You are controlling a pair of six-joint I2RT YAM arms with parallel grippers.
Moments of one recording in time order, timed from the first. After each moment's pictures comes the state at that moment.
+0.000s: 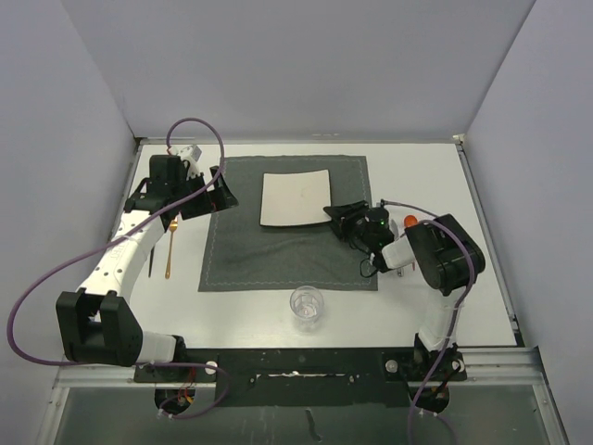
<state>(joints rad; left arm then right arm) -0.12 1.37 1.16 -0.53 0.32 -0.40 0.35 1.95 0.66 0.97 -0.18 1.53</state>
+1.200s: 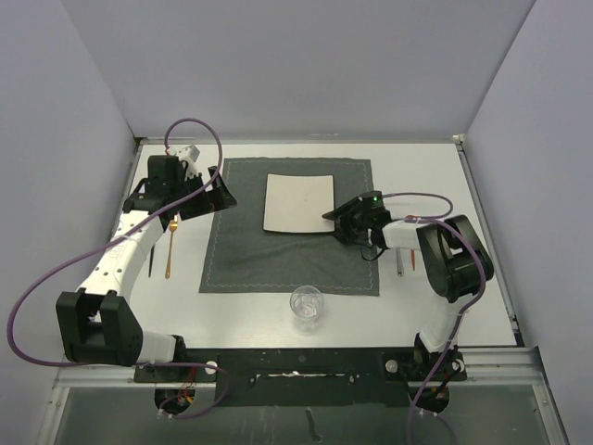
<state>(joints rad) -0.10 1.37 1.16 -0.53 0.33 -0.40 0.33 1.85 0.86 0.27 -0.21 1.38</state>
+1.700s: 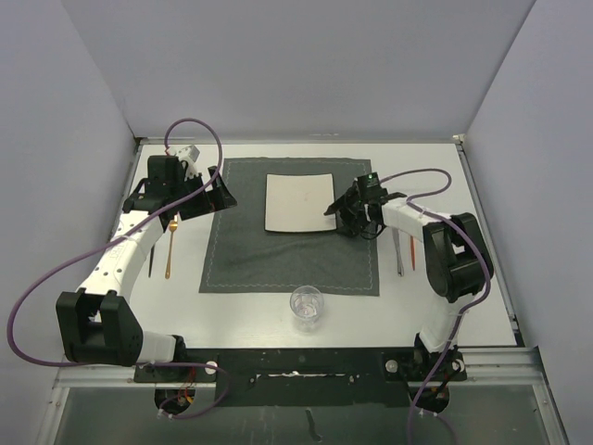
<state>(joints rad) -0.10 1.37 1.15 -0.53 0.33 -0.40 0.34 1.85 1.13 -0.23 -0.18 1.21</state>
